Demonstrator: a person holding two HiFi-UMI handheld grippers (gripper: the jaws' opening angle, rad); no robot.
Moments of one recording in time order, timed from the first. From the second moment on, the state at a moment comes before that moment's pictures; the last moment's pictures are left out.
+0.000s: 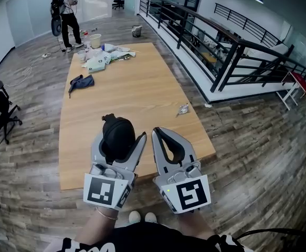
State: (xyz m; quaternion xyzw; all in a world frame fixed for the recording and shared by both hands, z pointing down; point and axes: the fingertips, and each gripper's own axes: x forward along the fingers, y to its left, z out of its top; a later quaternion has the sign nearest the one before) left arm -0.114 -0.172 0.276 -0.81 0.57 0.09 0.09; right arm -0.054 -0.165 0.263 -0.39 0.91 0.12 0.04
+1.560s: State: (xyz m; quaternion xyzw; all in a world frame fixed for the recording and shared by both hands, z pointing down) left arm -0.108 -0.162 0.265 -0.80 0.58 0.10 0.09; right arm -0.056 -0.154 0.256 -0.37 0.92 0.15 0.04
